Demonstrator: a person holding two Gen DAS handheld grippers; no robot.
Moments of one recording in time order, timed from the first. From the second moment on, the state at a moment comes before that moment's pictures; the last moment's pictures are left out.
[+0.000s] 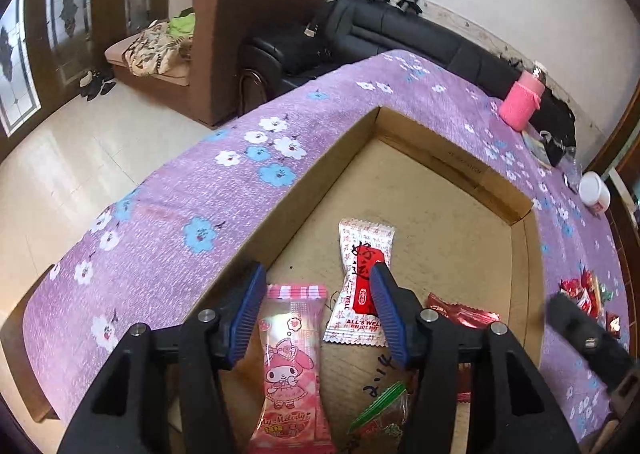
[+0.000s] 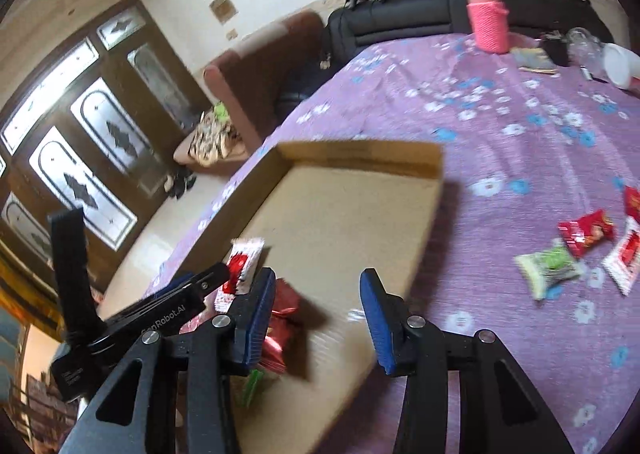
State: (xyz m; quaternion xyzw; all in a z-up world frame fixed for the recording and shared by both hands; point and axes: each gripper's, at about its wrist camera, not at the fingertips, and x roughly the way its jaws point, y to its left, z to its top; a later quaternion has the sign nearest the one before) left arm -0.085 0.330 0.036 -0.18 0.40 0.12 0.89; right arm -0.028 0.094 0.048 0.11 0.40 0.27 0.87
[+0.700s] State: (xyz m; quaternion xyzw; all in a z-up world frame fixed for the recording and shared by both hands) left arm -0.063 0.155 0.093 -0.03 0.40 -0.11 0.91; right arm 0.011 -0.097 0.011 0.17 0.44 0.02 0.88
